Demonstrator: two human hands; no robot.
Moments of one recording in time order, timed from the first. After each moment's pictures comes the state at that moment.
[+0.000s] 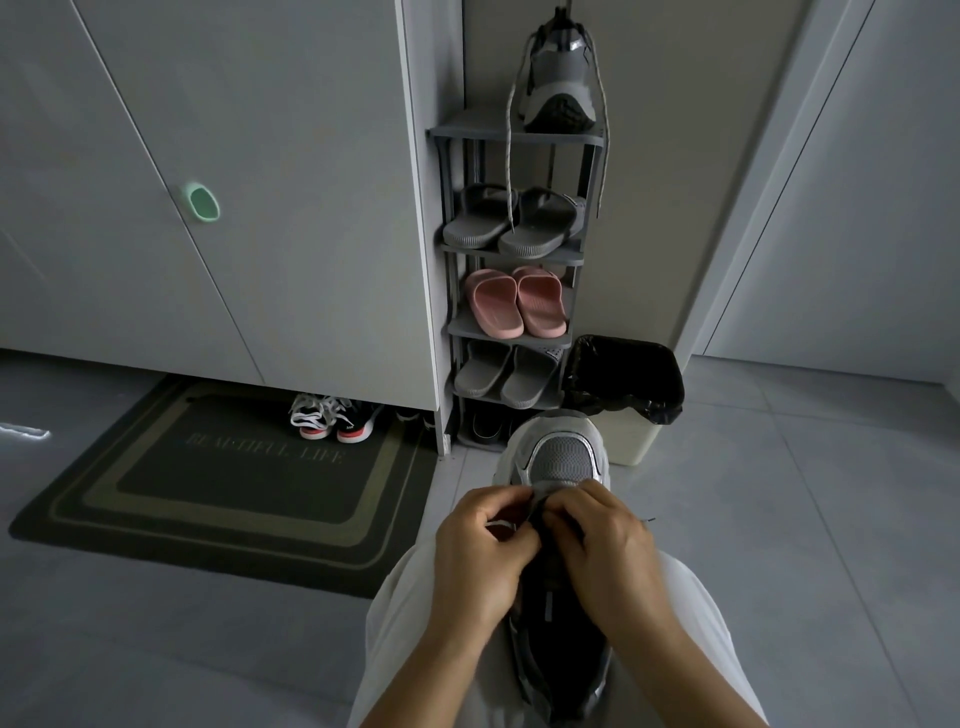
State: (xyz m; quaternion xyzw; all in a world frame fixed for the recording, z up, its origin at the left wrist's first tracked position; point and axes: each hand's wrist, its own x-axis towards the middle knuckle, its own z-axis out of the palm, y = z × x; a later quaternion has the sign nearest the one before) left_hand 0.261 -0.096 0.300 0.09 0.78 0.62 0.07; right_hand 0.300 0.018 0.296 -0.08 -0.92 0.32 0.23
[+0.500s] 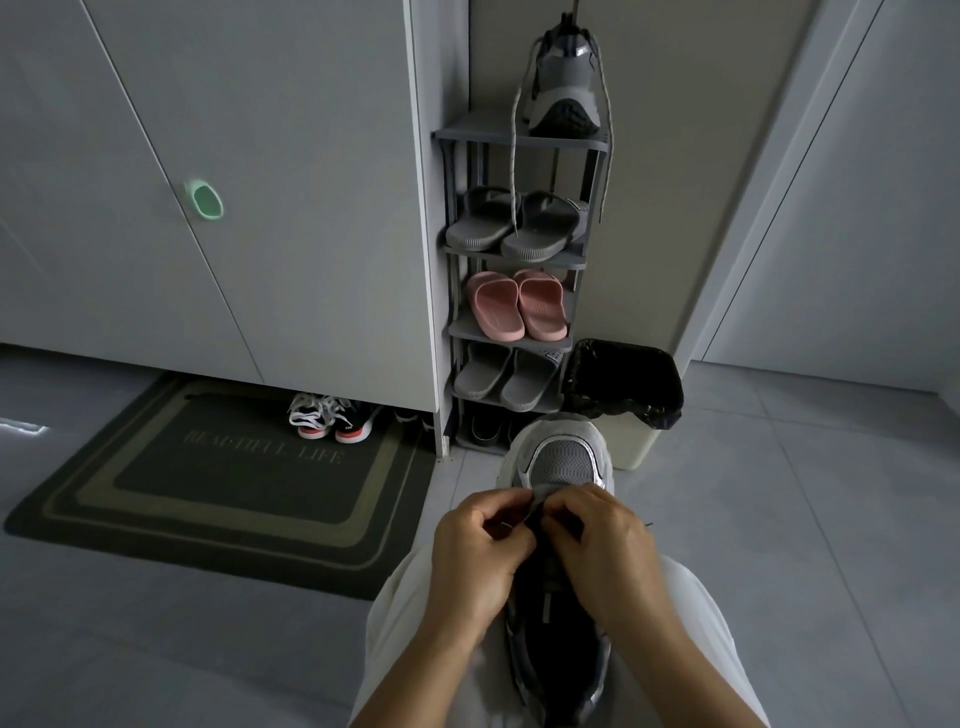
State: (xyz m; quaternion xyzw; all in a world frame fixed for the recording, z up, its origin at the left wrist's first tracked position) left_hand 0.258 -0.101 0.300 0.08 0.74 0.66 0.11; right_hand 0.296 0.015 0.305 -0.12 -0.92 0.32 0.19
